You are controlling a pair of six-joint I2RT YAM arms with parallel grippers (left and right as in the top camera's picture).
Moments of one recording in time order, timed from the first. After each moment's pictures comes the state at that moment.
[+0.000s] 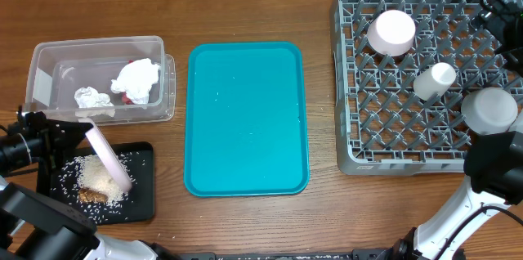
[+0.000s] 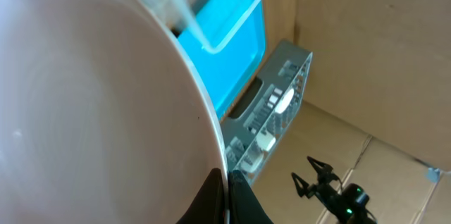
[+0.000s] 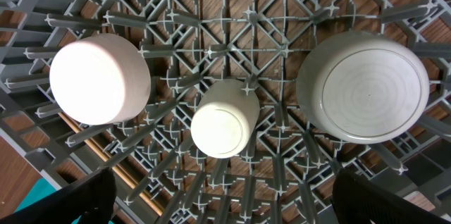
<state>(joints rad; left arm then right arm) 0.94 1.77 1.49 -1.63 0.95 0.11 -0.41 2.09 2.38 -1.59 -0.07 0.44</state>
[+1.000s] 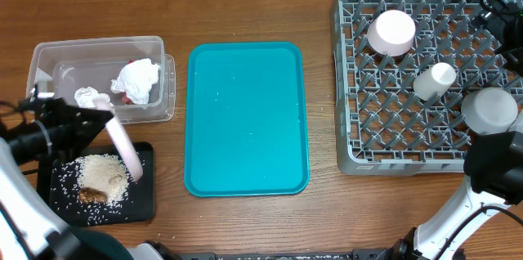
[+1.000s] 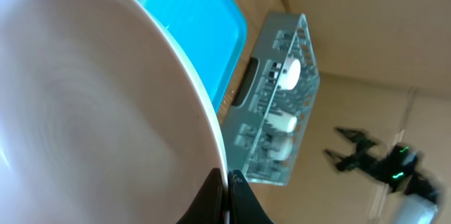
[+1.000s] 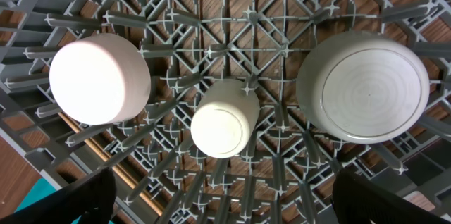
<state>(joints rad) 0.76 1.50 1.48 -1.60 0.97 0.08 -0.41 2.09 2.38 -1.59 -0.07 0.44</state>
